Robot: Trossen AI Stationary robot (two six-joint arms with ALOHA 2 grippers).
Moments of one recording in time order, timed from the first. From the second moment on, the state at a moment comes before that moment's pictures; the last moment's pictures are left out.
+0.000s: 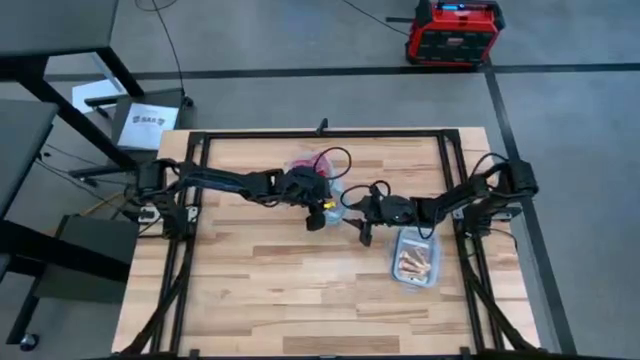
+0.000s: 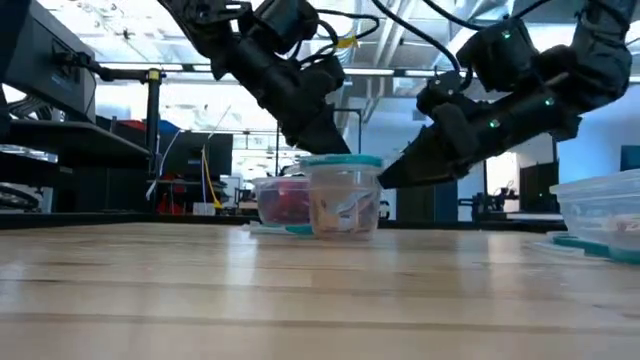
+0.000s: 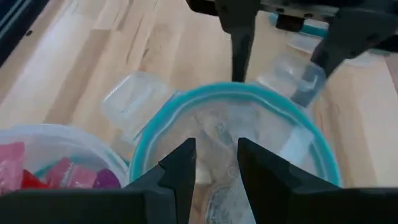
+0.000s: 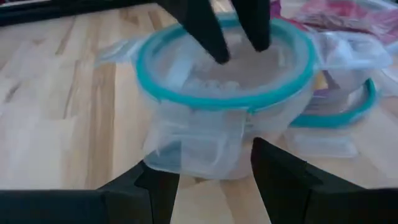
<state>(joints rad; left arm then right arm) 0.14 1.74 1.07 0.10 -0.03 0.04 0.01 1.61 0.42 0.80 0.21 0.15</state>
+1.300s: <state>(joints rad) 0.06 1.42 1.08 -0.33 -0.21 0.09 0.01 1.41 0.61 0.59 0.18 0.02</state>
